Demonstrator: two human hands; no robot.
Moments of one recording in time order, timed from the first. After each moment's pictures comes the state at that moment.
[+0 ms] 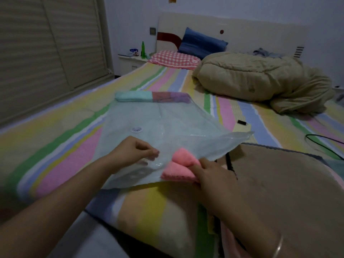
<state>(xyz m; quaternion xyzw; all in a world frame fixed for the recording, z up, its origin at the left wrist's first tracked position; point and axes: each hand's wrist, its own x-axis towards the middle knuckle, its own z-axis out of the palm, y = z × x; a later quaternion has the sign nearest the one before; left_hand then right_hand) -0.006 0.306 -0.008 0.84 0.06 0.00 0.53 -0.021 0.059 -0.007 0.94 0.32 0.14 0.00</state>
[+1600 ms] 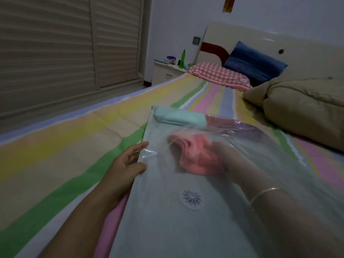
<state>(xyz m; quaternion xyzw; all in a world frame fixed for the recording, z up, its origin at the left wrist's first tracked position) 0.157 0.527 -0.093 0.64 0.18 0.17 0.73 0.350 0.336 -0.068 0.84 0.07 -0.17 -0.51</state>
